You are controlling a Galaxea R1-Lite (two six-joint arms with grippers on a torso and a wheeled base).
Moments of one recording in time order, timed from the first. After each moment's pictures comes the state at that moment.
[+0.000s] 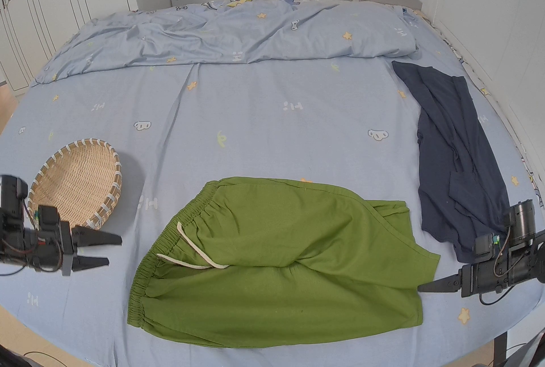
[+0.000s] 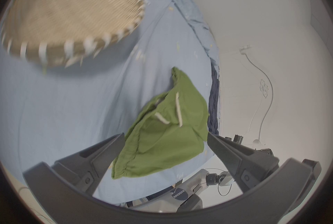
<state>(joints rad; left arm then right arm) 0.32 1.48 -0.59 0.05 -0.93 -0.23 0.01 1.59 -0.32 -0.28 0.67 0.09</state>
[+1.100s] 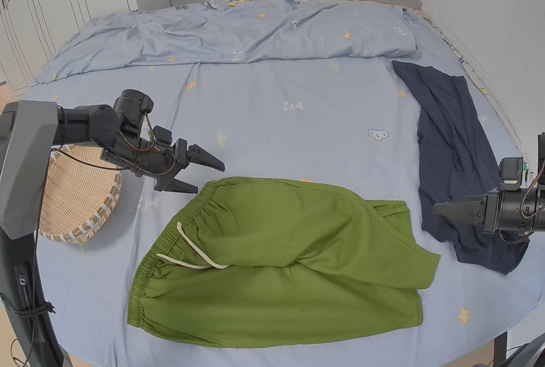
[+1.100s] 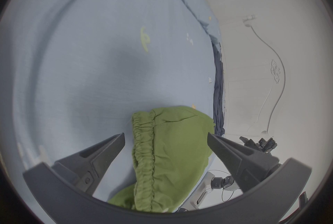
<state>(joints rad) -0.11 2.22 -1.75 0.46 -0.75 -0.32 0.08 1.37 -0.62 -0.20 0.58 0.09</state>
